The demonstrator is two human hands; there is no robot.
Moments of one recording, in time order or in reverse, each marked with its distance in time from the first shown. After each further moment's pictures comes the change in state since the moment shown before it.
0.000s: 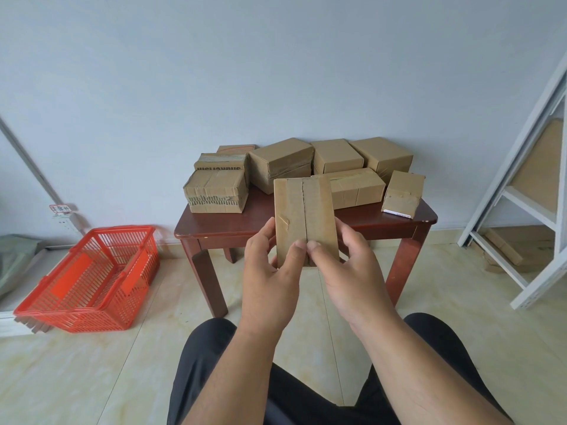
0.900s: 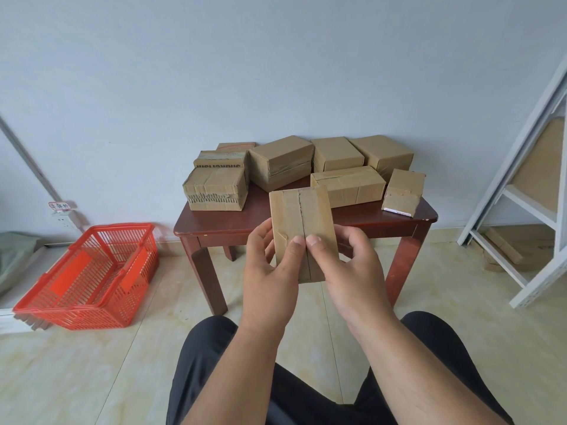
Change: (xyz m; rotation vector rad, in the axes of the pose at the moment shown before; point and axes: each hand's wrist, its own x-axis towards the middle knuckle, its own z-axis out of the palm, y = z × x) left_hand -0.001 -0.004 0.005 -0.139 0.020 -0.098; right_hand -0.003 0.004 0.005 0.098 0.117 0.022
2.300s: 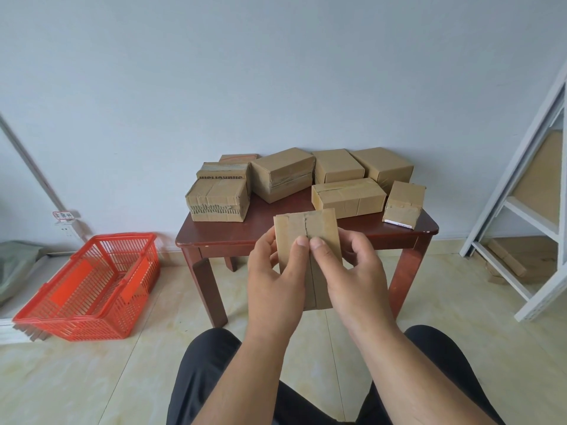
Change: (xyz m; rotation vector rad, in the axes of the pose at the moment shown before) left_hand 0.001 0.015 0.010 0.128 0.081 0.043; right_hand 0.002 -0.012 0.000 -0.016 0.021 -0.020
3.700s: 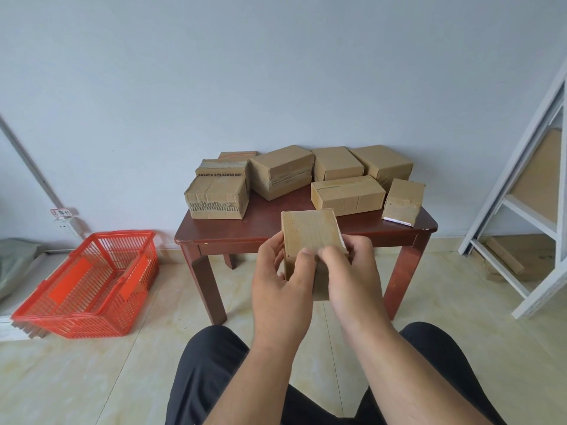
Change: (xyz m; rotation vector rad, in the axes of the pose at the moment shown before) left_hand -0.019 0.007 0.006 -0.068 -0.010 -0.038; right_hand -0.003 -0.006 0.003 0.057 -0.033 0.156
